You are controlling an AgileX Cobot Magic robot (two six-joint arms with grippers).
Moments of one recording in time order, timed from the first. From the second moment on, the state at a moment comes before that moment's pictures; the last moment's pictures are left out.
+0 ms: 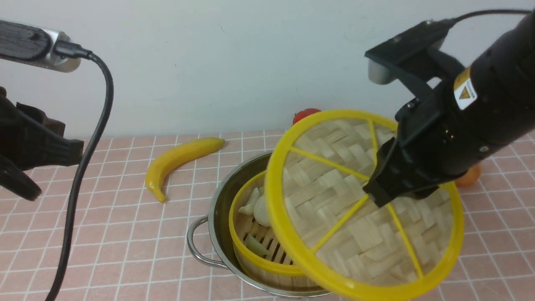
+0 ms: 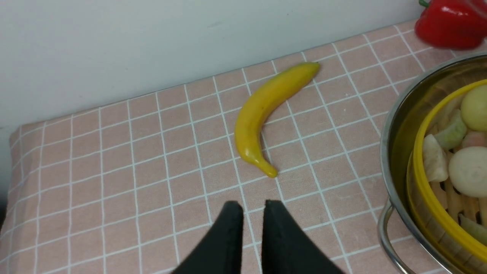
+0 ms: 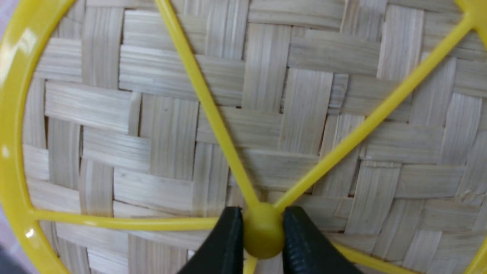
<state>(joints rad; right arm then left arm) 0.67 1.44 -1.40 0.04 1.25 0.08 -0.16 1.01 -1.03 0.16 0.79 0.02</state>
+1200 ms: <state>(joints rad) 0.68 1.78 -1.67 0.14 1.23 -1.06 -0.16 1.02 -1.03 0.14 0.78 0.05</state>
